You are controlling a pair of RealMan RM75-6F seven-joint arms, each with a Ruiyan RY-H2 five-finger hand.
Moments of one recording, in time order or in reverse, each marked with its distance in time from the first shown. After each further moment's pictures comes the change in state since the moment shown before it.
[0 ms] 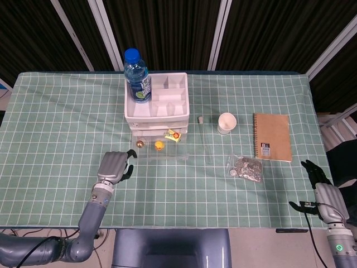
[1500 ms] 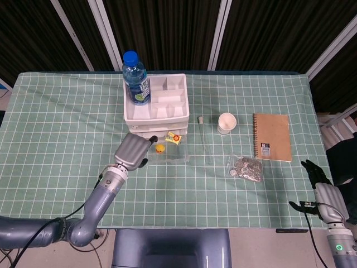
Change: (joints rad) left arm -0.221 0.141 -0.080 -0.032 -0.015 -0.182 0.240; right arm 0.001 -0.001 0.001 0.001 0.002 -0.003 0.001
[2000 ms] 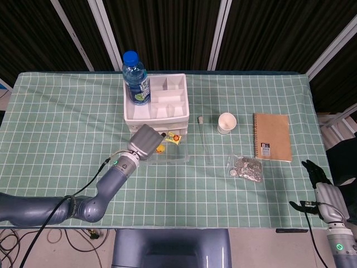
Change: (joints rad) left arm -0.247 0.015 0.075 0.183 -0.201 -0.208 0.142; right arm 0.002 0.004 0.004 -0.004 0.016 -0.011 0.008
